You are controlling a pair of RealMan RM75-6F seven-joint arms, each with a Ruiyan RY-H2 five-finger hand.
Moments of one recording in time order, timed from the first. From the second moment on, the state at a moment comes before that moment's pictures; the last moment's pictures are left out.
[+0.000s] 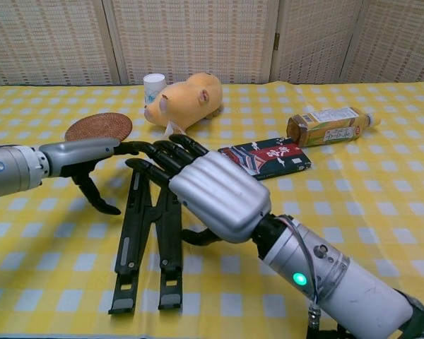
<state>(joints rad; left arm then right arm) -0.78 -1.55 -0.07 -1.21 1.39 0.77 -0.22 0.73 -2.24 0.00 -0.62 -1.77 1.39 -0.10</state>
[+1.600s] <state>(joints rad) -0.65 -1.43 -0.07 -1.19 1.39 0.91 -0.32 1.19 -1.78 0.09 -1.30 -1.48 0.49 -0.50</state>
